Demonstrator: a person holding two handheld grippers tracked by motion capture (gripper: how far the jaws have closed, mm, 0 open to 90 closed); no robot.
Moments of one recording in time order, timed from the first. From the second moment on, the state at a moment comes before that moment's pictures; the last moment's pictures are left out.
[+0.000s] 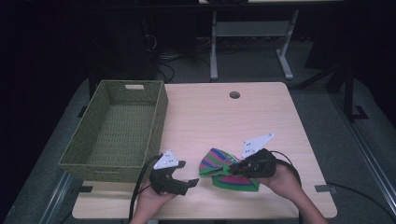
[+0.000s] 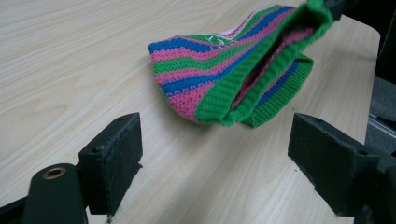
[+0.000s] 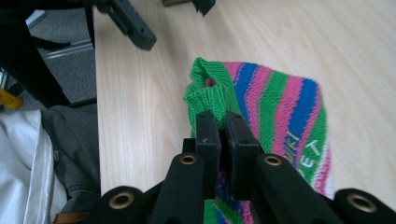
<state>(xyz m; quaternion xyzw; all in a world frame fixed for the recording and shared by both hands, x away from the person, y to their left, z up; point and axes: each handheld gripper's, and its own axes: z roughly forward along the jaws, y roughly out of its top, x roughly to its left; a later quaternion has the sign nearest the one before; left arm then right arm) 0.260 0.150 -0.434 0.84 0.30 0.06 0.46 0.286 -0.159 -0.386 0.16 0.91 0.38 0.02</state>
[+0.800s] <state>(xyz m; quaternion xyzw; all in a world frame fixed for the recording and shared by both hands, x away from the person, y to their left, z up) 0.284 0.124 -0.440 0.86 0.25 0.06 0.45 0.294 -0.189 -0.372 0.17 0.89 0.43 0.00</state>
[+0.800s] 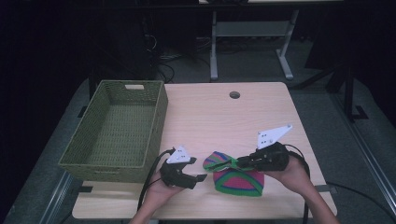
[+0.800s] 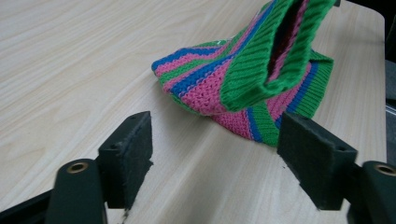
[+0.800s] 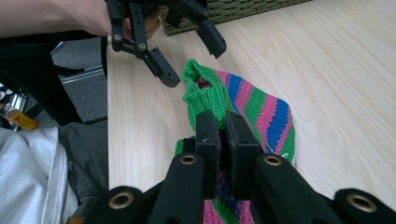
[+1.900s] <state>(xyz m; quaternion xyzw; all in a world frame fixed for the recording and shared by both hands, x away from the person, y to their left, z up) 0.295 0.101 -0.439 0.88 0.18 0.07 0.43 0.300 -0.204 -0.378 0.18 0.88 0.43 -0.01</state>
